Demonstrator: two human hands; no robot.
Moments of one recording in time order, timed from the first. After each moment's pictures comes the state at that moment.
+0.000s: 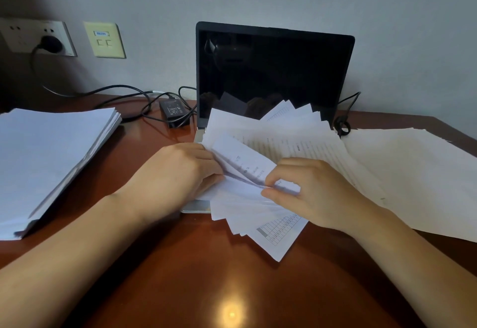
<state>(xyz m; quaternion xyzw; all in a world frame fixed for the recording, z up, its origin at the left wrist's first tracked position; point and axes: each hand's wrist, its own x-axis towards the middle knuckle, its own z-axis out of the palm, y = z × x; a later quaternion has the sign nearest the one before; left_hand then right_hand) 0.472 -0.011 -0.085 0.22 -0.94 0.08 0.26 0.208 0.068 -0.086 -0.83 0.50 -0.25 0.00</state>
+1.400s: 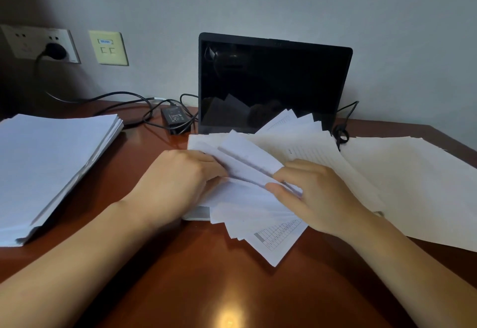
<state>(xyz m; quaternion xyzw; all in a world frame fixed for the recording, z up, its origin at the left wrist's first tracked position) 0.467 -0.009 -0.083 0.25 -0.92 0.09 0.30 0.210 0.067 -0.085 -0.82 0.50 -0.28 -0.07</state>
